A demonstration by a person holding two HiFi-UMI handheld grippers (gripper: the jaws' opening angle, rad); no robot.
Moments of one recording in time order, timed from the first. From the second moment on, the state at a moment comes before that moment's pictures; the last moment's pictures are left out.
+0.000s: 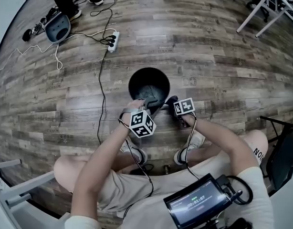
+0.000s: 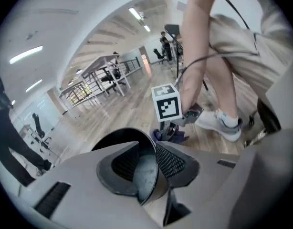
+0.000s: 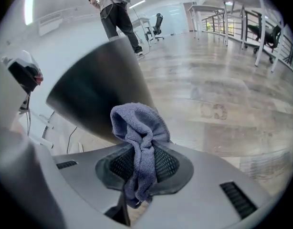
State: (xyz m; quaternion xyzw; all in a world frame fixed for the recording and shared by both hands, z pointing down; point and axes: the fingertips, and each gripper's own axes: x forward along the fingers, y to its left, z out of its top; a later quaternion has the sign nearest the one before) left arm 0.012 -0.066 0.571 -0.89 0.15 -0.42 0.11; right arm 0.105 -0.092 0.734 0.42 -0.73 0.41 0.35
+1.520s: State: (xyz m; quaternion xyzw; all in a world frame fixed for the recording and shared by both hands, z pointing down) left arm -0.020 -0.040 0.335 -0.93 0.36 -0.11 -0.04; right arm 0.088 -0.071 0.345 0.44 -0.89 0.13 0.05
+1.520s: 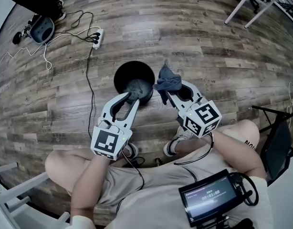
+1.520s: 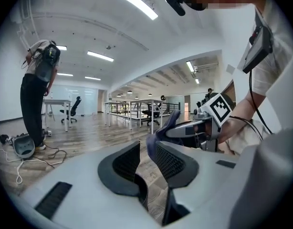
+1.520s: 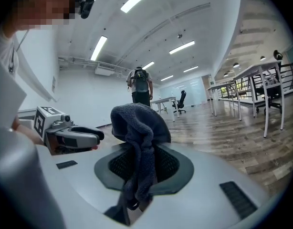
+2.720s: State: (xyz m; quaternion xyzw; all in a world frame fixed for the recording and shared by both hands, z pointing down) left arm -0.016 -0.055 0.385 -0.90 0.40 -0.16 -0.07; right arm 0.073 -0.059 0.379 0.39 -0.90 0.17 0.12
